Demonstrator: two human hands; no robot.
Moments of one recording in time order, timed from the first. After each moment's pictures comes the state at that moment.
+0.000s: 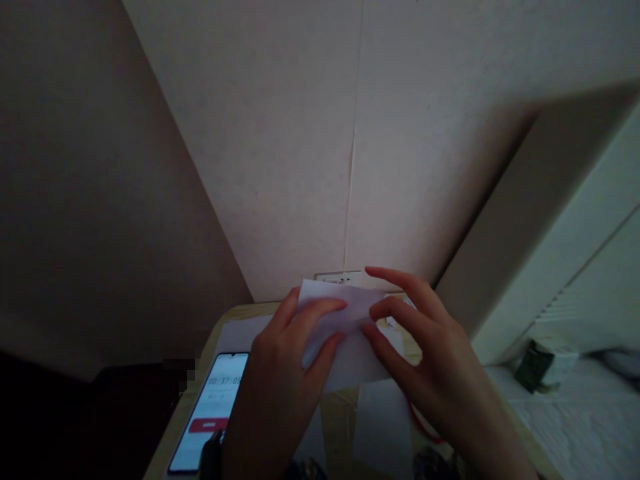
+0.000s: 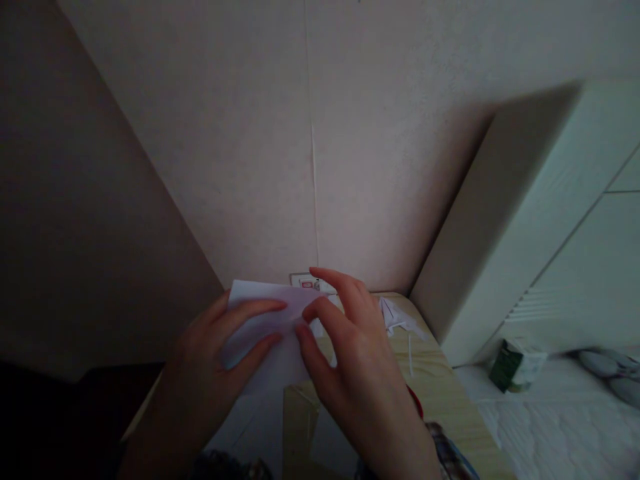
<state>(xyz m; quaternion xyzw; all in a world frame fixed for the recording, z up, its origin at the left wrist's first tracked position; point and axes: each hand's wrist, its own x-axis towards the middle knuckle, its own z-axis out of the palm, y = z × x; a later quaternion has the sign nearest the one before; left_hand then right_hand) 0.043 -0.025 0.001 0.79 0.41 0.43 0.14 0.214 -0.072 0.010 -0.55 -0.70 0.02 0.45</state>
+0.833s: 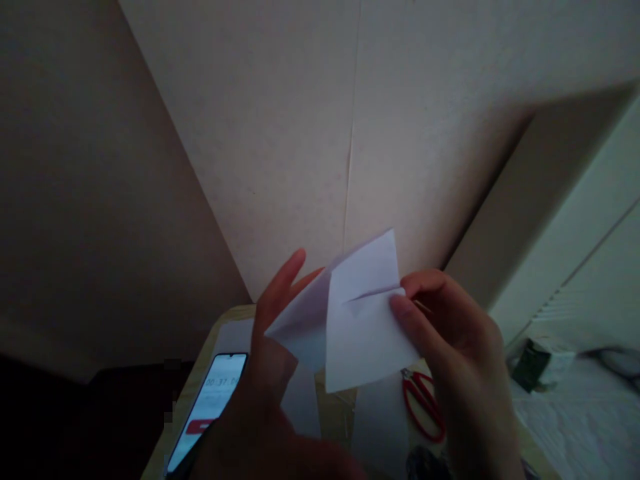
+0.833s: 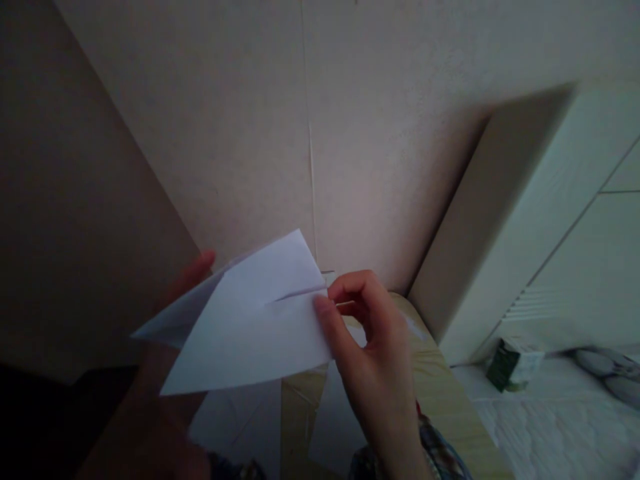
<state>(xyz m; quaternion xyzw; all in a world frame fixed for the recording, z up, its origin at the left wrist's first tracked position) 0.044 -0.050 0.021 0.53 0.31 0.54 0.57 0.211 -0.069 0.007 -0.51 -0.49 0.20 0.67</state>
